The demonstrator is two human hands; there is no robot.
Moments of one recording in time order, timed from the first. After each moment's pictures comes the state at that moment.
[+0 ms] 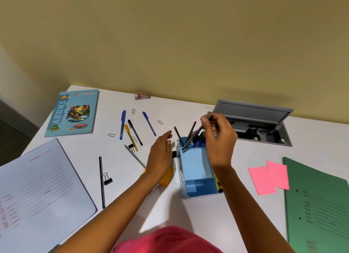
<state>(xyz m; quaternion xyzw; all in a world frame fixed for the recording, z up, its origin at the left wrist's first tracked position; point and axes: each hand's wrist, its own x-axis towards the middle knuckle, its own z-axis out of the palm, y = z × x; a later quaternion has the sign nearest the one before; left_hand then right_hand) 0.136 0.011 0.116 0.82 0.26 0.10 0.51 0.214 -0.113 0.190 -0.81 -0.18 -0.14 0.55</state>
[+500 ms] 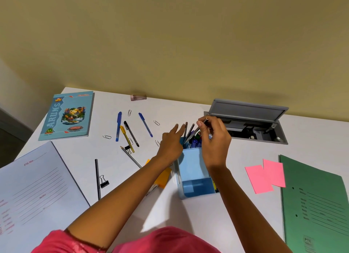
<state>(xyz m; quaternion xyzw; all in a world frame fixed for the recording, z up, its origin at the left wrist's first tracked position) 0.190 0.004 0.121 0.90 0.17 -0.06 0.39 0.219 -0.116 0.173 -0.83 -0.20 -0.17 0.49</state>
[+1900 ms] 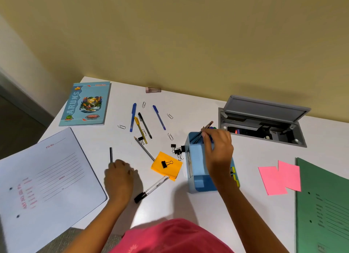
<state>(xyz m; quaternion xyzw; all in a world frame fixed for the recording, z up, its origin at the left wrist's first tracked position) 0.015 0.069 0.054 0.83 0.50 0.05 0.25 0.196 -0.118 0.125 -0.85 -0.27 -0.17 0.41</state>
